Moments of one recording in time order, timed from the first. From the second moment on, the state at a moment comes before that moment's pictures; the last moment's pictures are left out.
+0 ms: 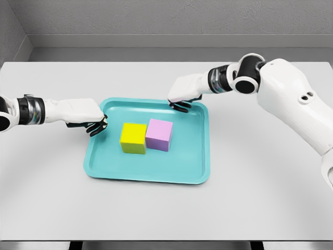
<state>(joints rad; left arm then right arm) -0.73 0.79 -0.80 -1.38 -0.34 -0.61 -0.61 -1.10 -0.32 1.09 -1.01 0.57 -0.61 0.61</state>
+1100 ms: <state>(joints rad) -0.73 0.79 -0.80 -1.38 -0.34 -0.61 -0.61 -1.10 -0.27 1.18 -1.04 0.57 -0.61 0.61</state>
